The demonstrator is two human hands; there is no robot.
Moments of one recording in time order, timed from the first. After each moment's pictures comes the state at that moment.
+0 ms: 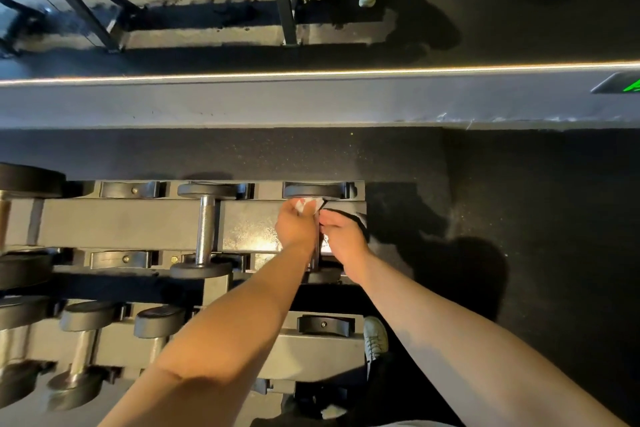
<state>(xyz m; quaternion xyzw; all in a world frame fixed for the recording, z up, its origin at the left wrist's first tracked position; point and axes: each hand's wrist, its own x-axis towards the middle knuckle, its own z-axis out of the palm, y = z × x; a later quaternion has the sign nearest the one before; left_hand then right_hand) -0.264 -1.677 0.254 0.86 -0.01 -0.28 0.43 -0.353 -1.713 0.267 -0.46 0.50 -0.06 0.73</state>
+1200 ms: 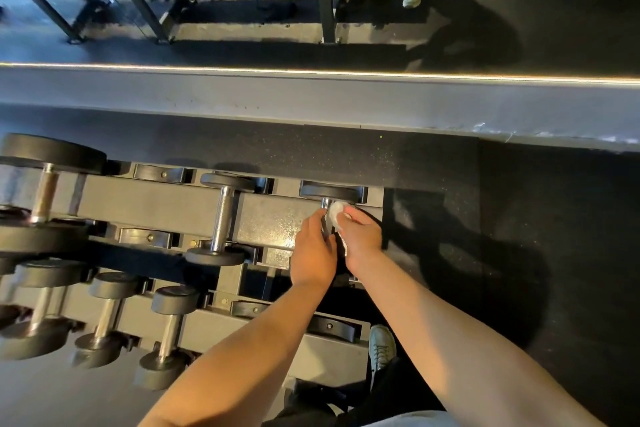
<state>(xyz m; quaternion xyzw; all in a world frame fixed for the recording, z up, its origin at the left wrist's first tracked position) -0.302 -1.633 0.250 0.90 -0.26 -0.20 0.30 -0.337 -1.722 0.245 -0.30 0.58 -0.14 0.74</state>
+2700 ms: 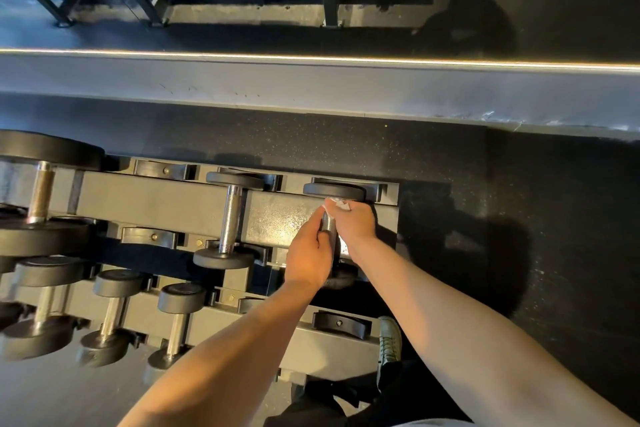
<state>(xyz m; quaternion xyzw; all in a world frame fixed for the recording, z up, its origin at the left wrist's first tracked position) -0.266 -1.615 0.255 0.86 -0.24 -0.28 0.35 -0.293 -1.725 0.240 -0.49 0.55 -0.09 0.67</state>
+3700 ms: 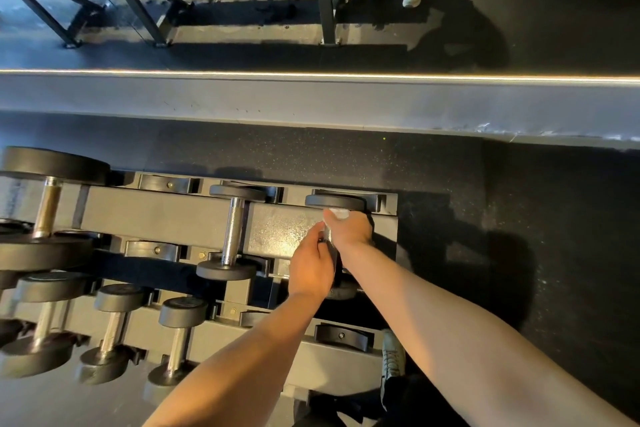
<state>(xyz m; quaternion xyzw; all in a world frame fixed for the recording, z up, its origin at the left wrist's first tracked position) -0.272 -1.615 0.252 0.88 -0.19 -0.28 0.34 -0.280 -1.724 0.238 -0.55 0.60 -0.02 0.57</state>
